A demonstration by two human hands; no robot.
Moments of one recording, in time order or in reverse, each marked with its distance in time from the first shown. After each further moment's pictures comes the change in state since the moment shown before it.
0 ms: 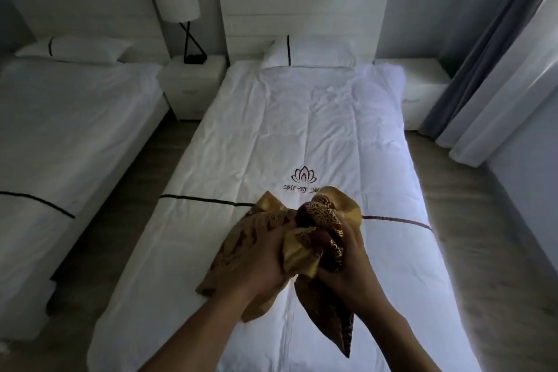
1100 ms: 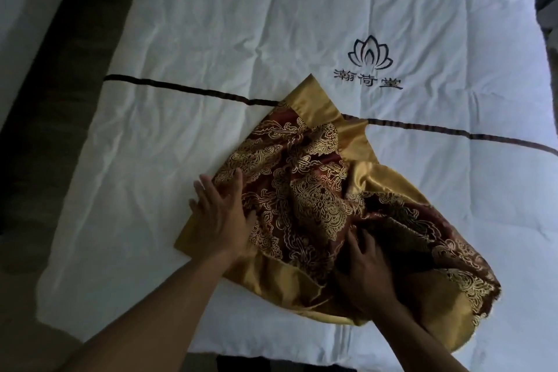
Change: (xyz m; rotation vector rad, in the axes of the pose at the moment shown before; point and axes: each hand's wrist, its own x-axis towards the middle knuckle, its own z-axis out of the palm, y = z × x) left_hand 0.062 -0.465 0.123 0.521 -0.070 -0.564; right_hand 0.008 0.312 0.280 -0.745 -0.465 0.569
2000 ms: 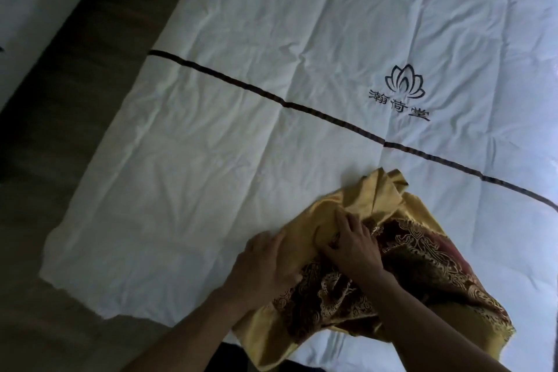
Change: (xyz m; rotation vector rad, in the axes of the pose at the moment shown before) left_hand -0.089 -0.003 0.009 -0.391 -0.403 0.223; right_hand 0.056 -0.059 -0.031 -0.220 -0.141 -0.072
